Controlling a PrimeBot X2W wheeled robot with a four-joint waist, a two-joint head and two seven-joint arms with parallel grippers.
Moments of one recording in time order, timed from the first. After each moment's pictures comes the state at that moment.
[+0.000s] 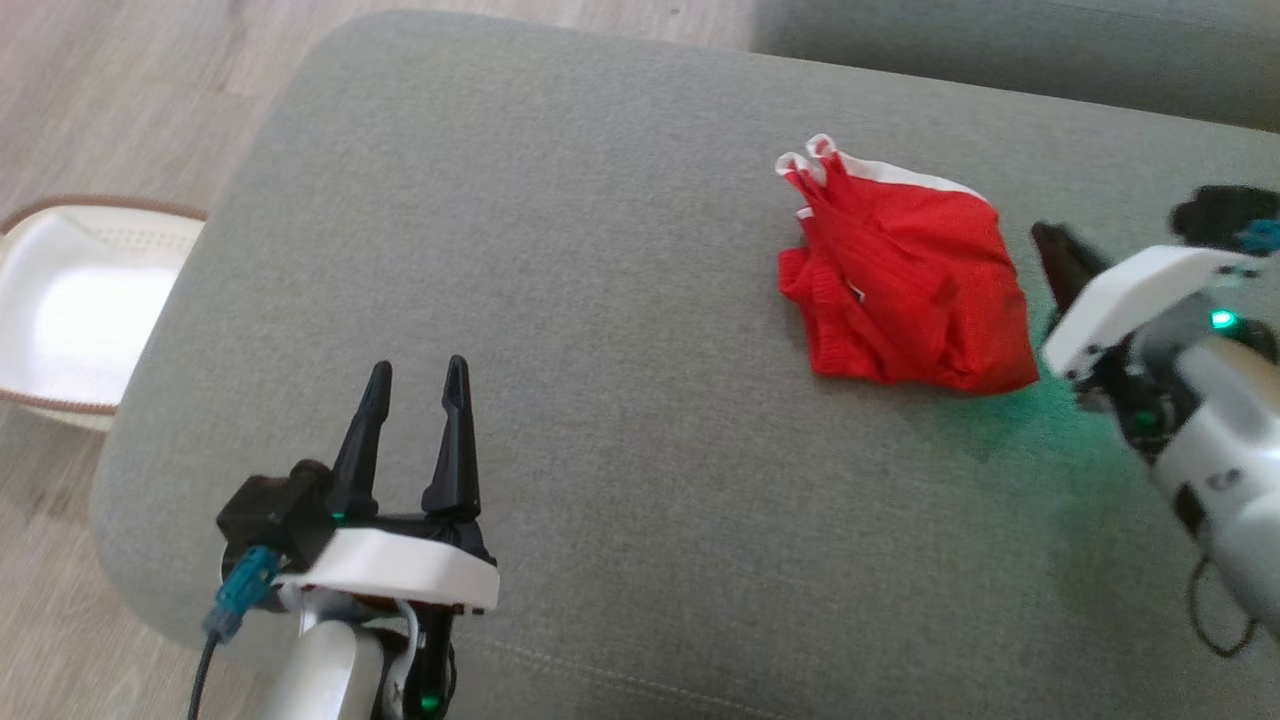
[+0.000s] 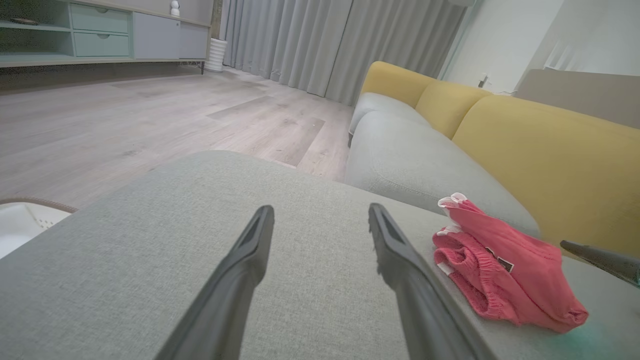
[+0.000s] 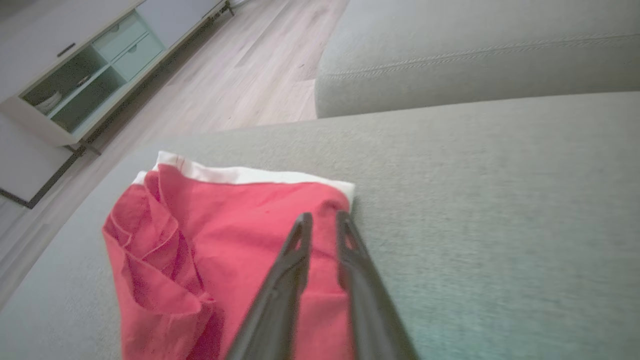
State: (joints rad) left arm -0.07 0.04 -0.28 0.08 -0.36 0.07 -0.26; right arm -0.86 -0.43 0.99 1.03 1.29 0.12 -0.06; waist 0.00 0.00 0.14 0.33
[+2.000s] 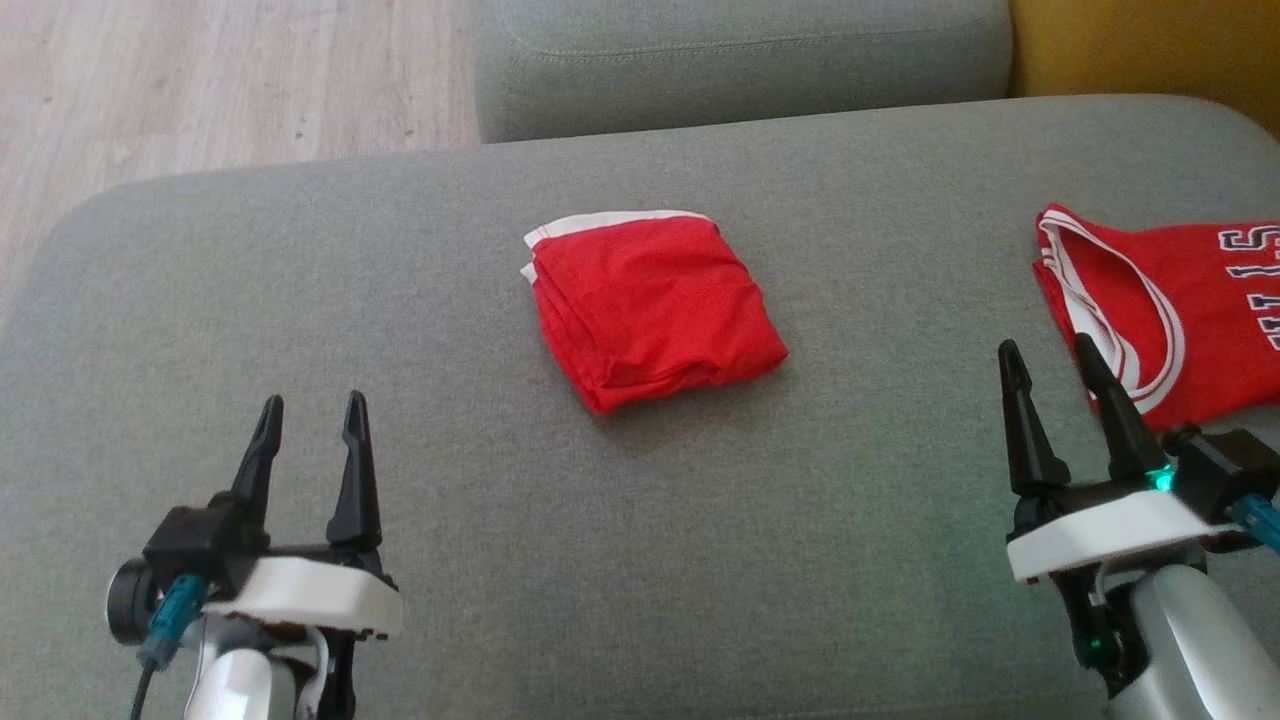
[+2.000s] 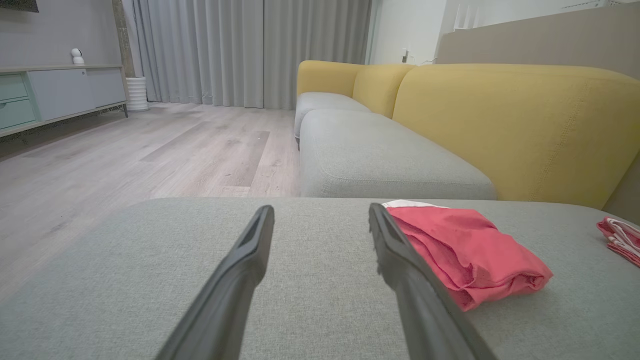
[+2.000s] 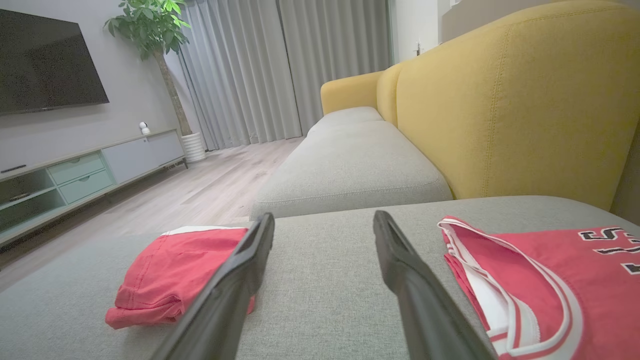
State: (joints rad) left arm -0.02 0.04 -0.05 0.15 -0.13 -0.04 -0.26; right arm -0.15 -0.23 0.17 0.32 0.39 0.12 -0.26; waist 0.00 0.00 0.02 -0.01
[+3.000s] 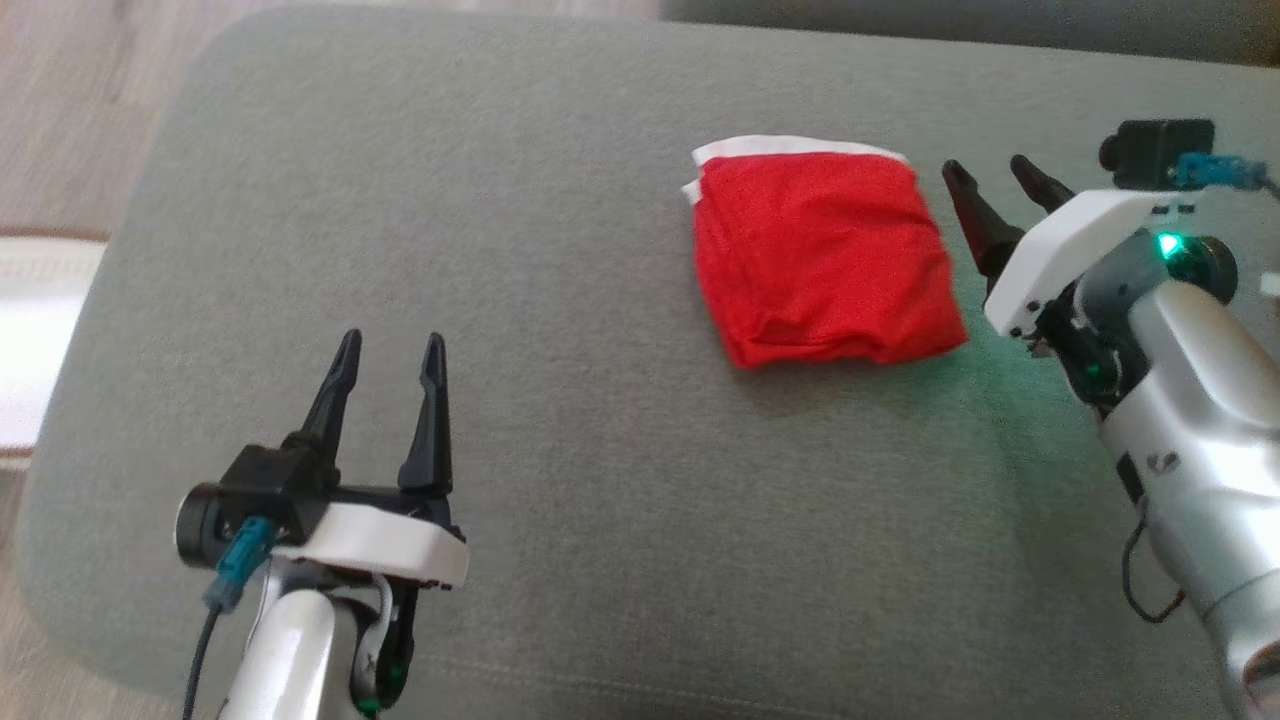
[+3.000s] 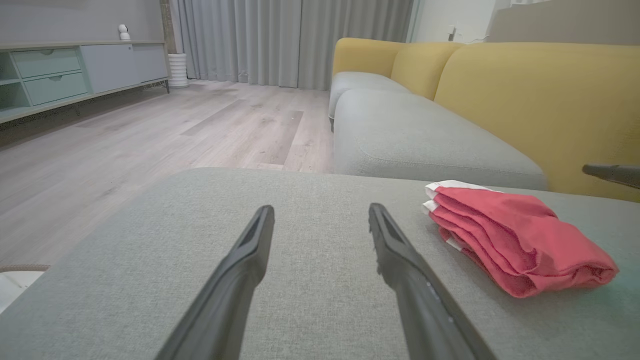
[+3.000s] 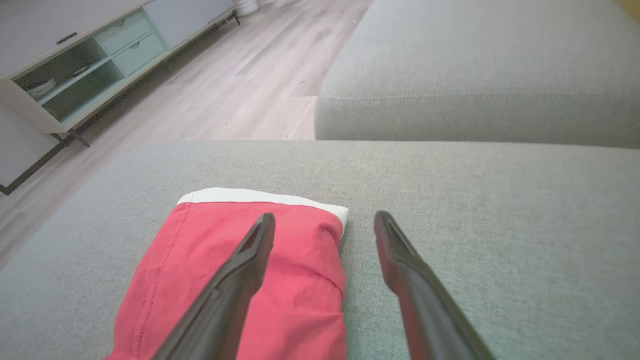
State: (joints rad) left arm -0.12 0.04 -0.18 0.15 -0.15 0.00 -0.26; right arm -0.78 -0.29 0.46 0.83 0.67 0.12 0.11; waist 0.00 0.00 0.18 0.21
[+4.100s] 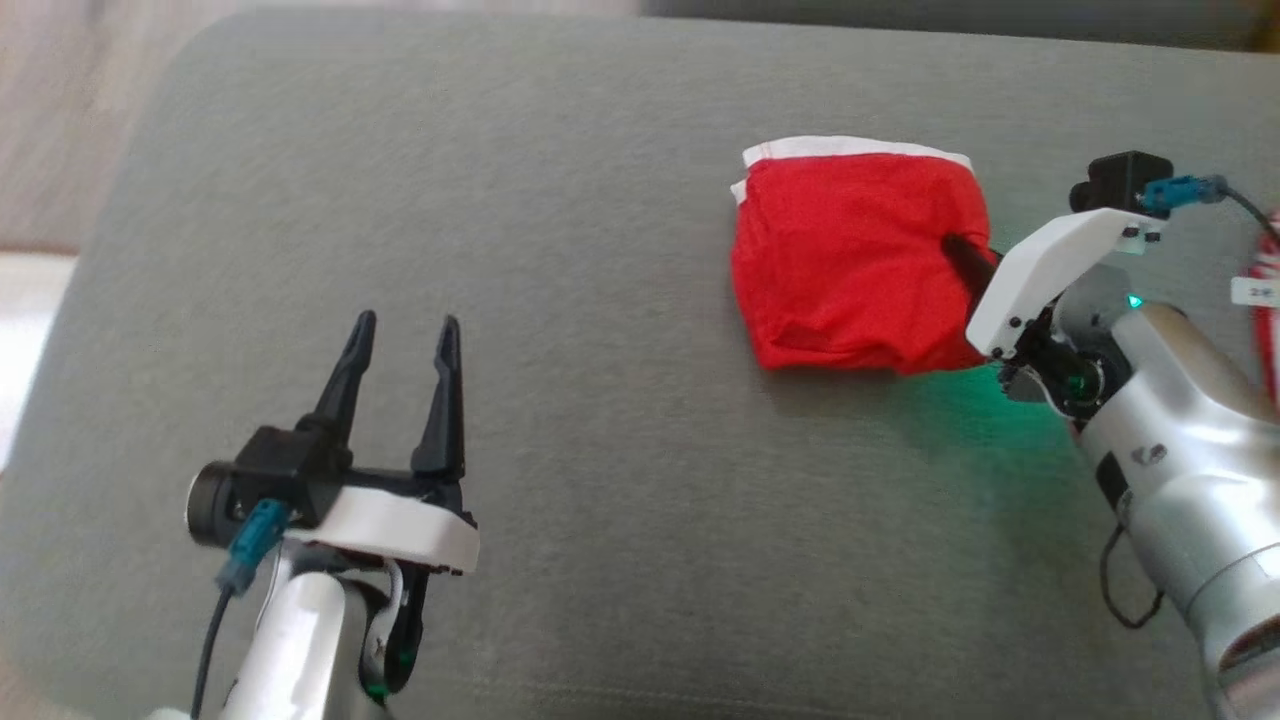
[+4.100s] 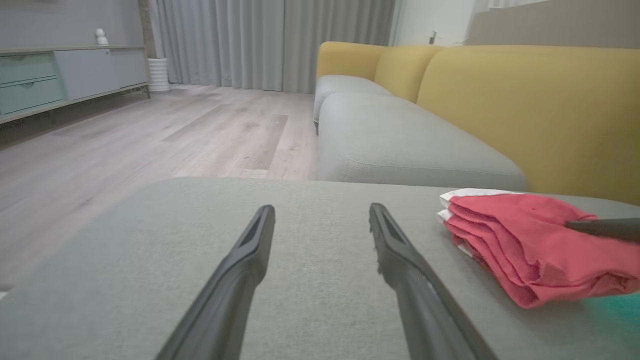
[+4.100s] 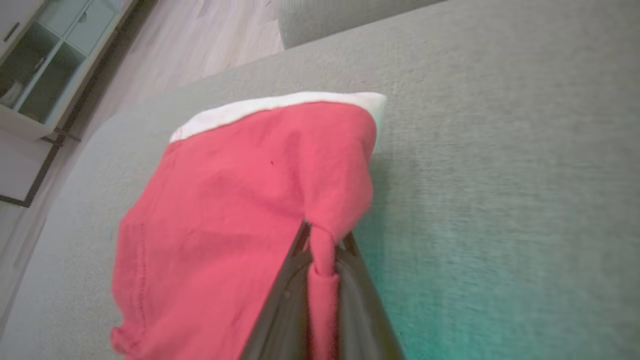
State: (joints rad) left arm -0.15 0.04 -0.21 0.16 -0.16 0.00 -0.26; right arm -0.86 -0.26 0.61 1.06 0.97 0.12 0.25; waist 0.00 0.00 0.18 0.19
